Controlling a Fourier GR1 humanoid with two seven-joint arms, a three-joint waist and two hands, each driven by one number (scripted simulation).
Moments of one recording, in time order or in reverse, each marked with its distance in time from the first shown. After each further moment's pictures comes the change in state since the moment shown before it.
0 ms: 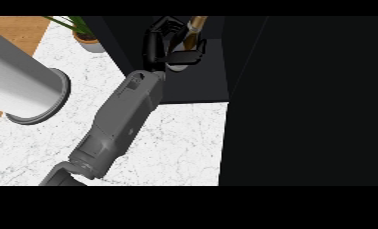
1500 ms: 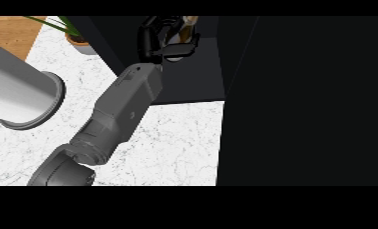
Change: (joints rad) left arm -0.158 0.002 0.196 0.303 0.080 -0.085 -0.129; right arm 0.028 0.020 0.049 0.011 0.000 0.023 -0.043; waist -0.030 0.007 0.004
